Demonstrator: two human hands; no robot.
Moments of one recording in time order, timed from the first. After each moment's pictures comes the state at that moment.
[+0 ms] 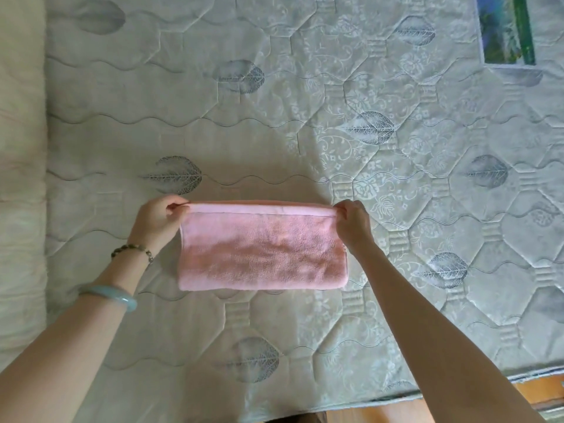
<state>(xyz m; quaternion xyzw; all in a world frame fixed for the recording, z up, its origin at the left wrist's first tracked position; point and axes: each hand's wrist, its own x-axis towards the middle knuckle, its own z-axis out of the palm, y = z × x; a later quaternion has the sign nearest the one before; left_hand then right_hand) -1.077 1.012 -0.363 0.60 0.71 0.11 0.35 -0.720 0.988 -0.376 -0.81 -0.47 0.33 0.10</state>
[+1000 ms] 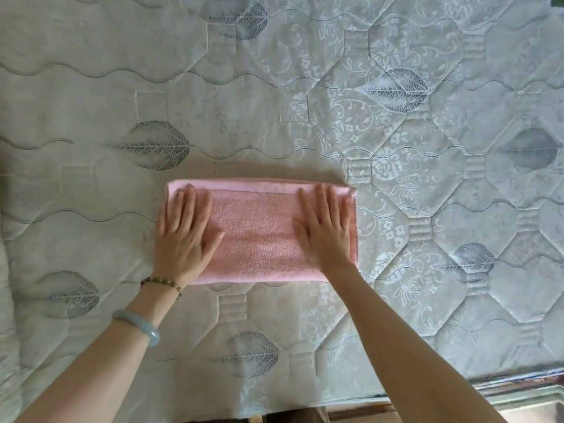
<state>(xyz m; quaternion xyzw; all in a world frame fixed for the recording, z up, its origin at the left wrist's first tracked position) -1.046 0.935 -0.440 0.77 0.61 -0.11 0.15 -0.763 0.933 -0.442 -0.68 -0.70 0.18 -0.06</state>
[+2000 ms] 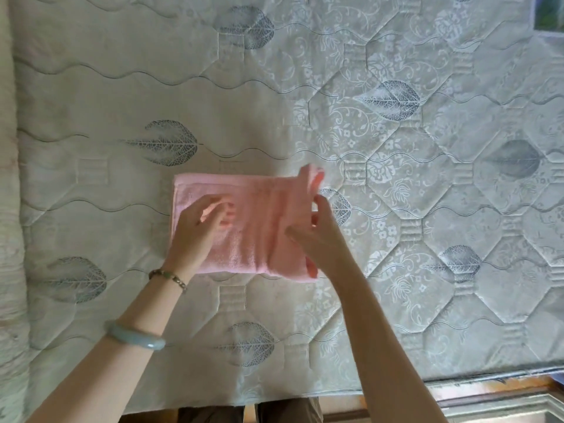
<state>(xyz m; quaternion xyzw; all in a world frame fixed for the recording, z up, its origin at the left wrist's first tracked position) -1.002 0.952 -0.356 0.40 0.67 0.26 0.56 -0.799 0.955 -0.299 -0.70 -0.36 0.60 0.14</state>
